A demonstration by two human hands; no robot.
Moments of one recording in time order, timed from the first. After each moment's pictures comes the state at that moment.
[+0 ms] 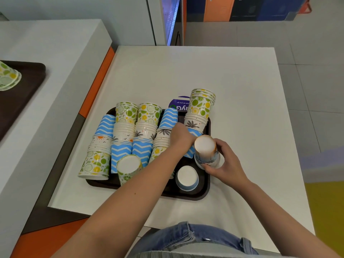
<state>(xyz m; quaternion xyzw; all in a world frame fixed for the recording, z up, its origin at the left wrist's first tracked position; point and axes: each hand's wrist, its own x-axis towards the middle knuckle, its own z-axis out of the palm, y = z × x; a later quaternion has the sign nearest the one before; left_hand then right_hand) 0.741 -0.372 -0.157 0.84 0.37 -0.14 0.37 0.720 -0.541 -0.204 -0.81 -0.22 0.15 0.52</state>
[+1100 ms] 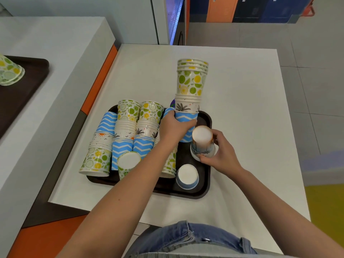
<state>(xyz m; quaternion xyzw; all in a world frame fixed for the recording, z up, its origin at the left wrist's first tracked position) 0.732 -0.343 -0.144 0.82 0.34 0.04 0.47 0.740 -0.520 -0.201 -0.83 -0.22 0.15 0.49</state>
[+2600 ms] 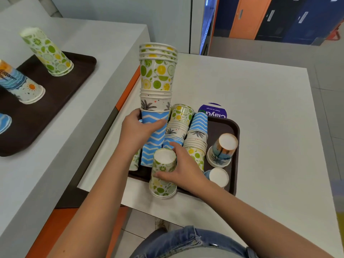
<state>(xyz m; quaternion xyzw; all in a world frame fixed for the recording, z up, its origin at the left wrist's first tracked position) 0.607 -0.217 -0.074 0.73 0.38 0.15 0.54 0.631 -0.375 -0.143 -0.81 -0.31 0.31 0.40</state>
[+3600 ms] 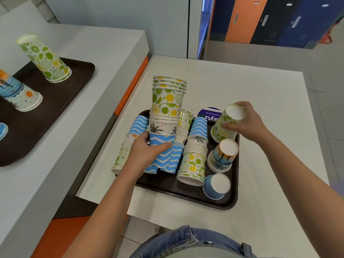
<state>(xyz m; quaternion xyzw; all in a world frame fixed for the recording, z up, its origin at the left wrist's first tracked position) 0.593 -0.231 -0.104 0.69 0.36 0.08 0.62 0.820 -0.447 -0.133 -0.88 -0.17 0.14 0.41</state>
